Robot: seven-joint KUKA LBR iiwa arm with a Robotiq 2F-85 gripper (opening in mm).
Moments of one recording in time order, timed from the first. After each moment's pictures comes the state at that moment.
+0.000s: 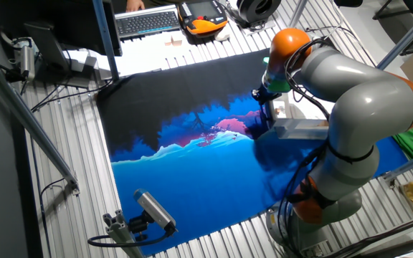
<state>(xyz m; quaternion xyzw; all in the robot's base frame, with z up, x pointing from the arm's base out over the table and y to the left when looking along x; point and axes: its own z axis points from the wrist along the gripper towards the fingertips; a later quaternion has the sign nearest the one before) 0.489 -0.035 0.176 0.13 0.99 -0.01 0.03</state>
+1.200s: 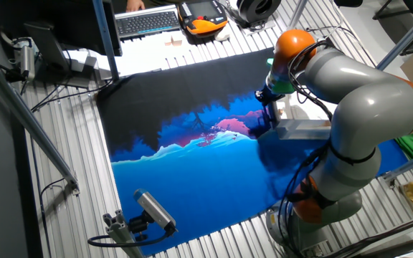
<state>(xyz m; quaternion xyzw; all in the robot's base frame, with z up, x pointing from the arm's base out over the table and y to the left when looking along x) 0.480 -0.048 0.178 0.12 0.99 0.00 0.04</state>
